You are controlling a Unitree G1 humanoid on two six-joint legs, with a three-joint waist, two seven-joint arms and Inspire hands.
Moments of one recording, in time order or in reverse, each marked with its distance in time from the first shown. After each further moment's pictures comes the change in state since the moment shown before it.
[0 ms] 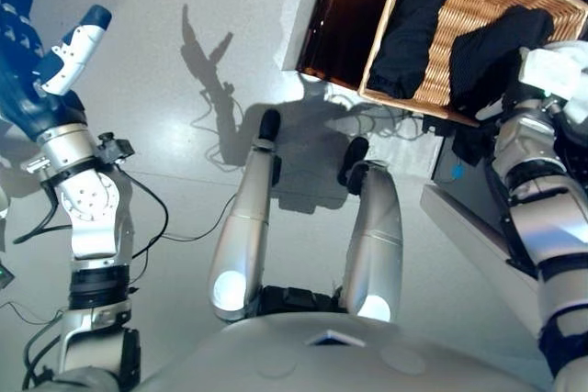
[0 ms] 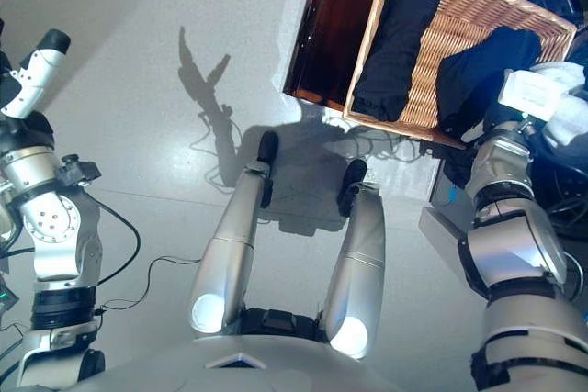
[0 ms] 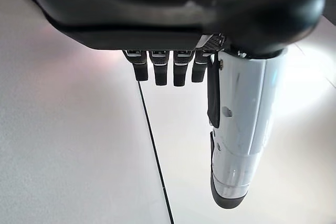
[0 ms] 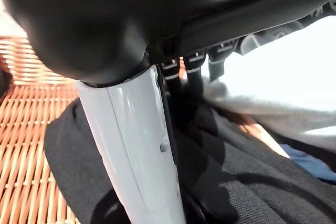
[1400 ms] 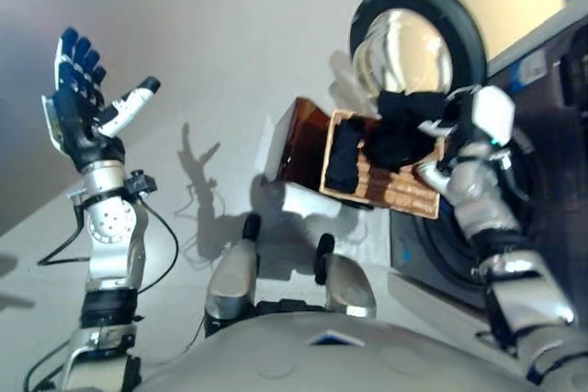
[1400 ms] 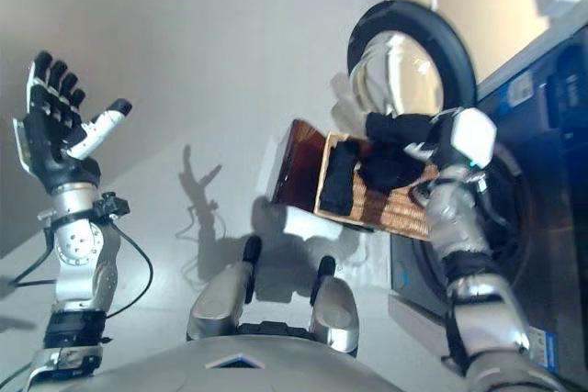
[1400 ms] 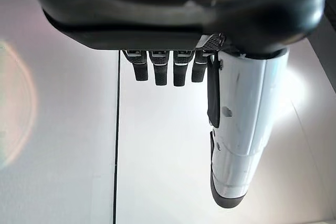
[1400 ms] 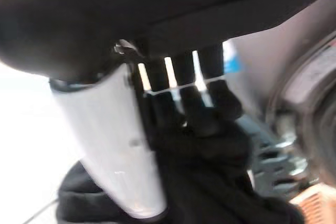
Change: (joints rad) left arm 0.147 -0.053 -0.088 0.160 -0.013 0.034 -0.134; right arm 0.649 0.175 -0.338 -0.722 0.087 -0.120 -0.038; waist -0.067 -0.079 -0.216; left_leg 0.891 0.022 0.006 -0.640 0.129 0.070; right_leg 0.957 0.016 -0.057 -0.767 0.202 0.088
